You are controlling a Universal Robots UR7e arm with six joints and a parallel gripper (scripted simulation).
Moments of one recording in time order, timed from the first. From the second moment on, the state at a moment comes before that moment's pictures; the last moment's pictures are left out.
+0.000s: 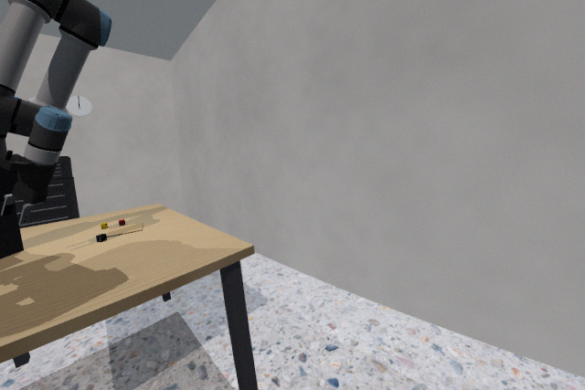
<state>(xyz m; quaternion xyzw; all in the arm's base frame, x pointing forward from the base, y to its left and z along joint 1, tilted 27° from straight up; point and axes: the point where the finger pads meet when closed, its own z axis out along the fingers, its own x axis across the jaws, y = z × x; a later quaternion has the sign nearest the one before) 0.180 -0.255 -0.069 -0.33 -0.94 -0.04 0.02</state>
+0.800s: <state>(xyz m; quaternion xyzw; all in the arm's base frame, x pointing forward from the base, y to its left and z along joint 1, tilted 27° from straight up) 0.274 -0.217 -0.074 -0.34 -0.94 0.05 -0.06</state>
